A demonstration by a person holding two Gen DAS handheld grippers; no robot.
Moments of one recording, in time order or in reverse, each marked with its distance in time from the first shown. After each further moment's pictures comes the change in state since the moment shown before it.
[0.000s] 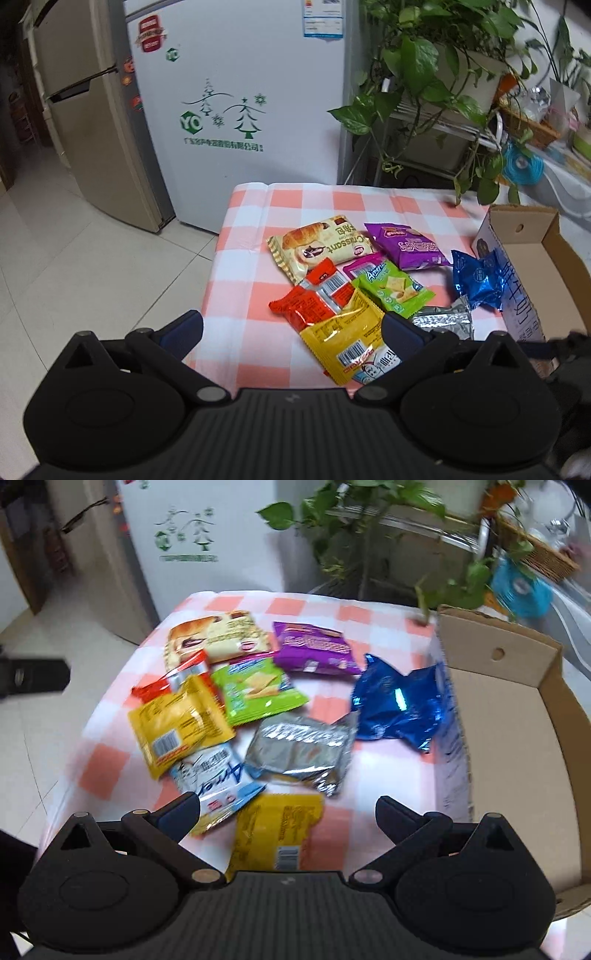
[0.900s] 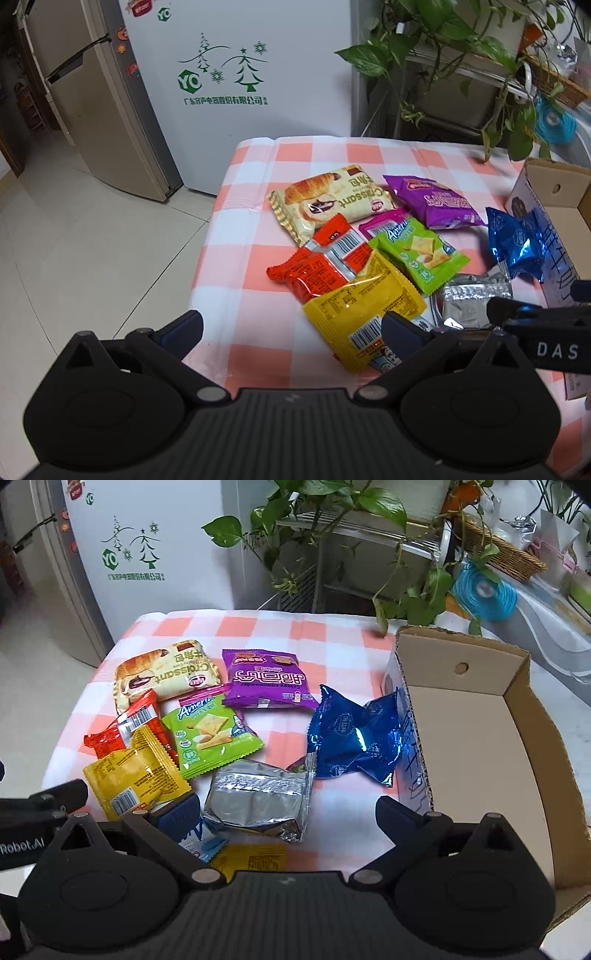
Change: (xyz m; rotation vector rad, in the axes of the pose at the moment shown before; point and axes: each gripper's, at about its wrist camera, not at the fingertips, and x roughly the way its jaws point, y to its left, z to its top) left arm 0.054 -0.018 -0.017 0.012 0.111 0.076; right arm 0.013 -0.001 0.029 0.070 -0.017 -0.118
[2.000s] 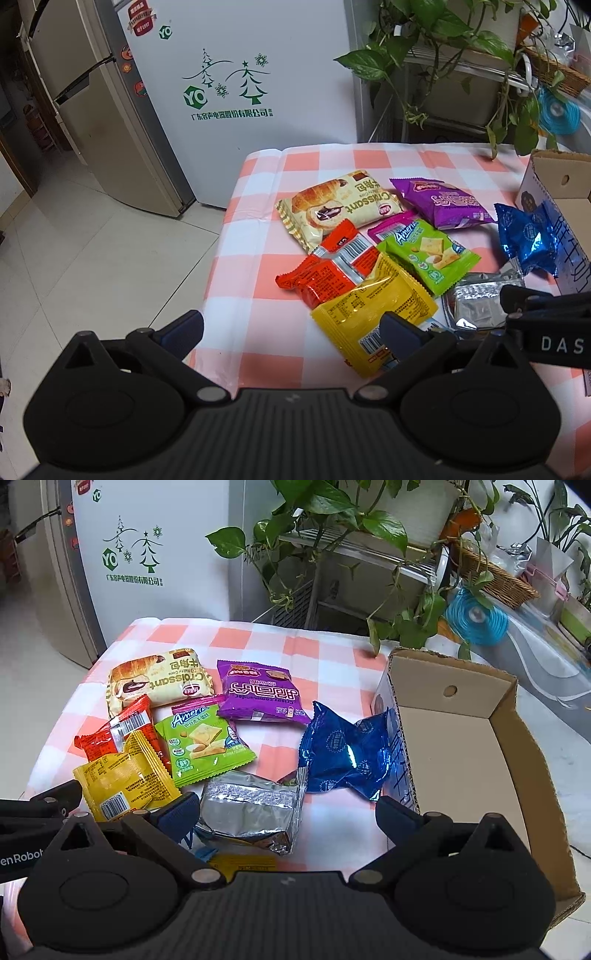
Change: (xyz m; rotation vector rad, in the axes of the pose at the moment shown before) left arm -0.001 -0.007 -0.004 0.035 -0.044 0.060; right arm -0.004 0.010 0.000 -0.046 -0.054 -0.064
